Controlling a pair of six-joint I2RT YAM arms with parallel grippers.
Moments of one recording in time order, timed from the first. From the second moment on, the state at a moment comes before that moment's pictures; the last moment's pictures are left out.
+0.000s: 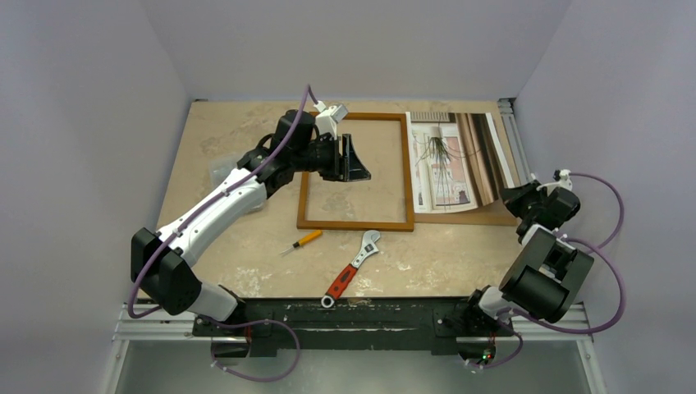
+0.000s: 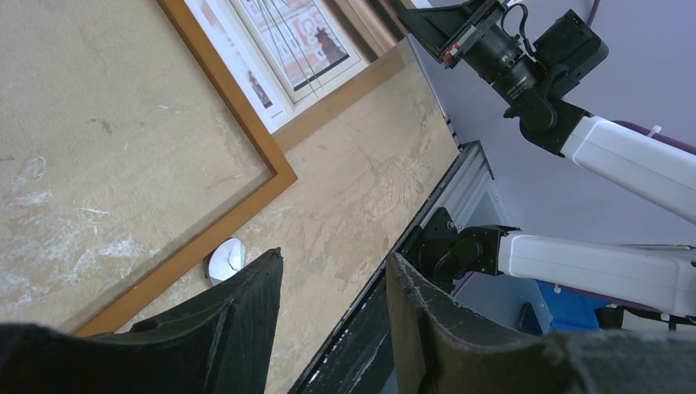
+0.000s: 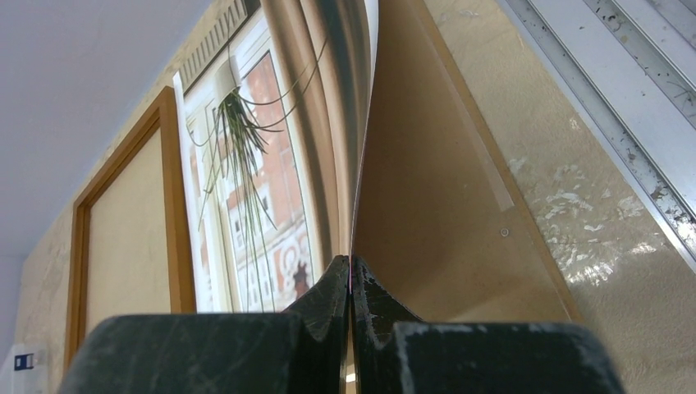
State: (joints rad) left arm -0.60 1.46 1.34 -0.37 0.49 -0.57; right arm -0.65 1.40 0.52 0.41 -0.57 0.47
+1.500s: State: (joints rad) left arm -0.62 1.41 1.34 -0.42 0.35 -0.49; right arm 0.27 0.97 0.89 -0.45 0.15 0.44
